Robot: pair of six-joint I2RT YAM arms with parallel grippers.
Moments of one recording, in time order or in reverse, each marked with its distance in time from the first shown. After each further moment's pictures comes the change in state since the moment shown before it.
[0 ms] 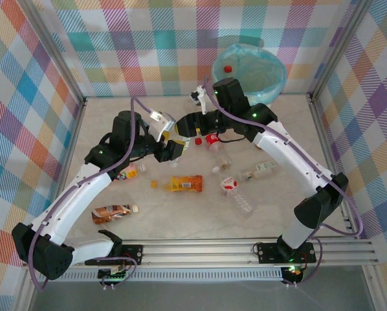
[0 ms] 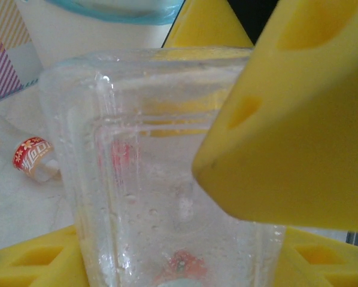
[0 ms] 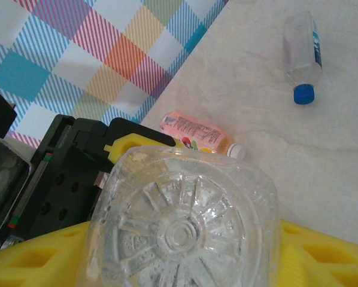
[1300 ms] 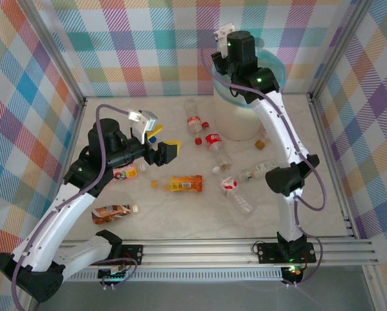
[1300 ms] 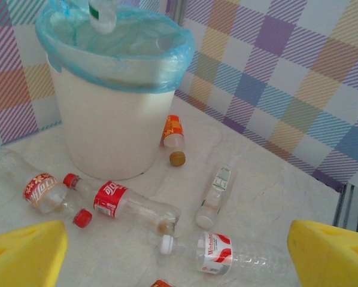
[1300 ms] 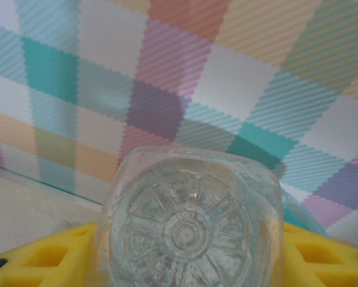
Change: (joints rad) left arm 0.000 -0.201 -0.034 0.050 -0.022 -0.150; right arm -0.182 0.447 0.771 -0.002 0.927 -0.610
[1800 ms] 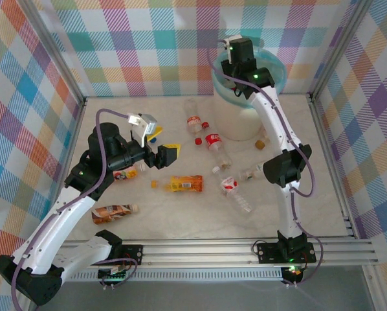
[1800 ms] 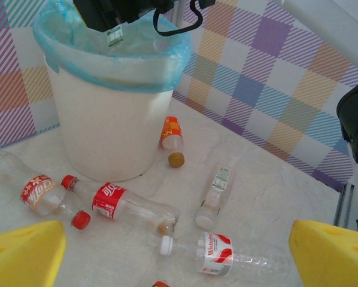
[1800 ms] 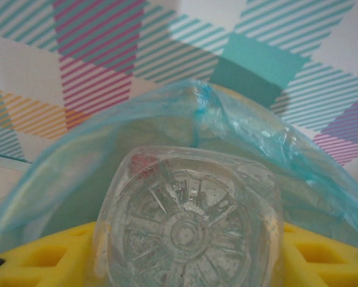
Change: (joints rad) left arm 0.000 -0.023 -0.059 0.051 0.007 0.000; right arm -0.114 0.132 -0.005 -0.029 0.007 0.092
